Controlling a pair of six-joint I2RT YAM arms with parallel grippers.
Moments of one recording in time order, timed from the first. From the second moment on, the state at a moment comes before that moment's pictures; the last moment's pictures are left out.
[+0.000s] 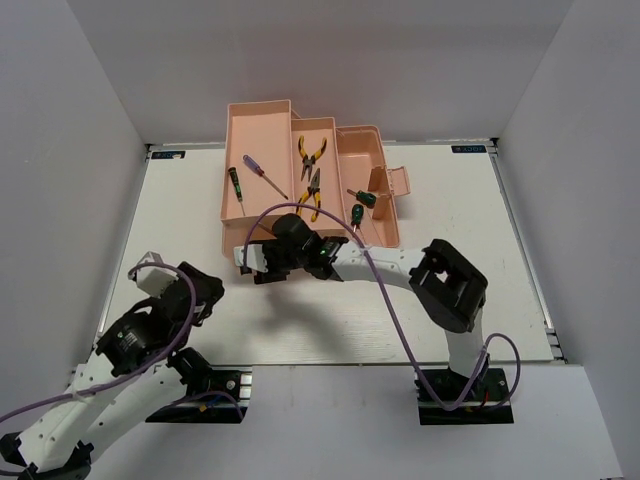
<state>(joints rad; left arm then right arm) -0.75 0.48 0.77 -1.12 -0.69 -1.29 1.04 1.92 1.35 0.00 -0.35 -0.79</state>
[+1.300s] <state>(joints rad) -0.61 0.95 0.98 -0.91 -0.74 -1.35 1.01 1.60 1.32 -0.25 -0.33 -0.51</state>
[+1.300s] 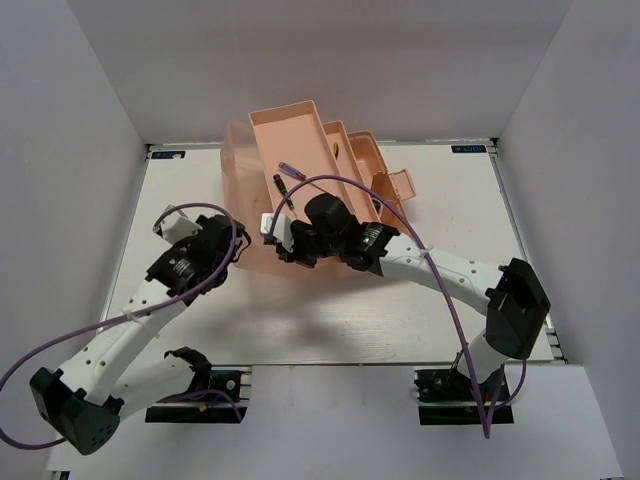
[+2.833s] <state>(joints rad) -0.12 1.42 0.98 -0.33 0.05 -1.00 0.89 1.22 1.18 -0.06 -0.27 -0.40</state>
